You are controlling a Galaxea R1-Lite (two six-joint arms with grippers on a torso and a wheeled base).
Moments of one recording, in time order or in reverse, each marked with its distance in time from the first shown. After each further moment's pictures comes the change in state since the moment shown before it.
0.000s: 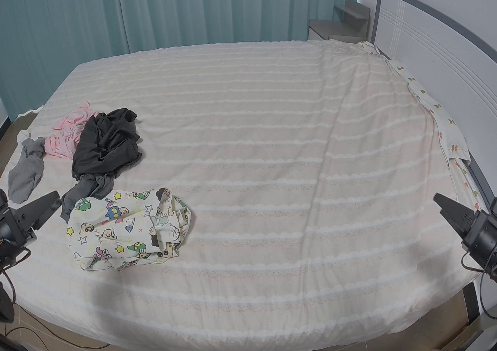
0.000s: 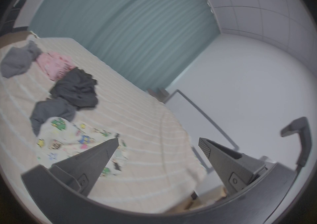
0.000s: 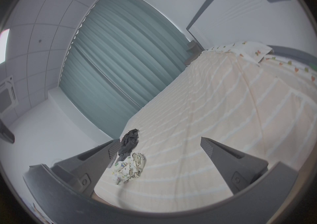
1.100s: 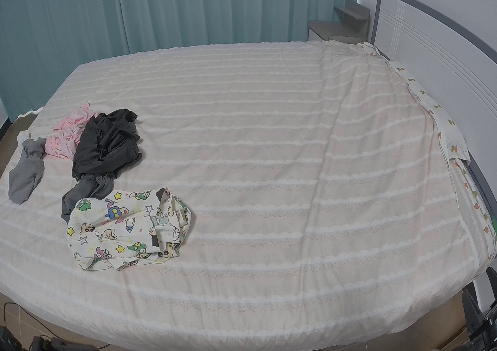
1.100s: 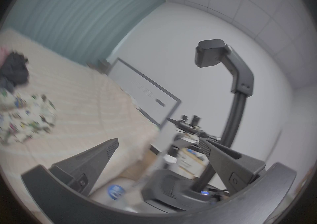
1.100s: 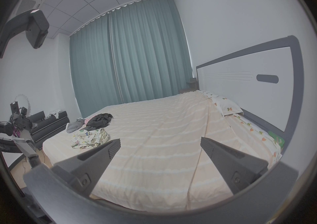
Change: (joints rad) left arm -0.432 -1.200 0.045 1.096 -0.109 0.173; right arm -0.116 -1.092 0.021 1.005 -0.107 -0.544
